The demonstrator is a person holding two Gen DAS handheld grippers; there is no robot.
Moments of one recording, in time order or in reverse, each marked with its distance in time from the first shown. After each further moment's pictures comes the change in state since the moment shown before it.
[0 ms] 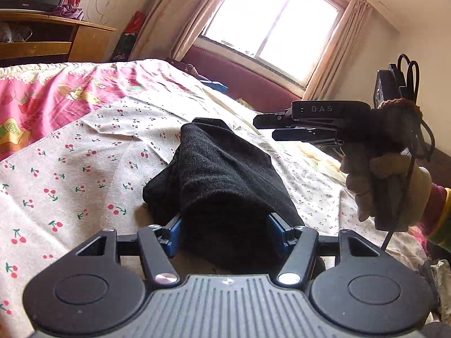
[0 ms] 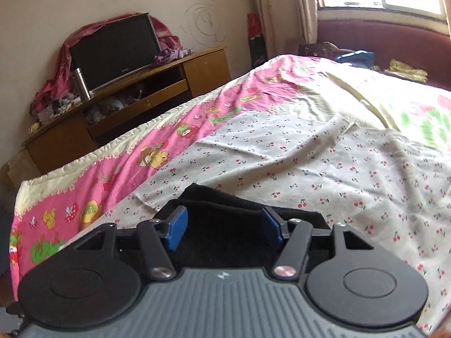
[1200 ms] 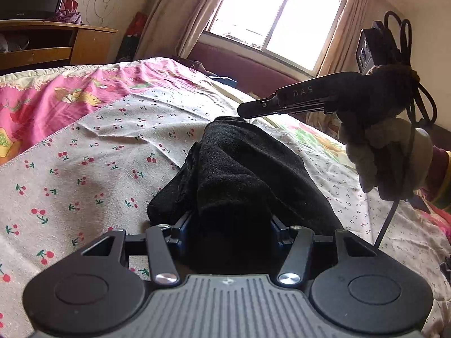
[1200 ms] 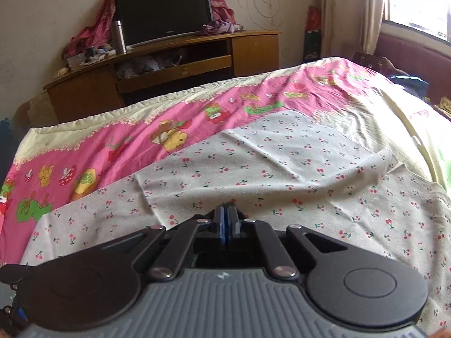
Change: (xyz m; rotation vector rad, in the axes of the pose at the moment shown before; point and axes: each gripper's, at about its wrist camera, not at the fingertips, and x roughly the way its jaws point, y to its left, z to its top) left arm 0.036 0.010 0.006 0.051 0.019 0.061; right arm 0.062 0.007 0.028 -0.232 0.088 0.132
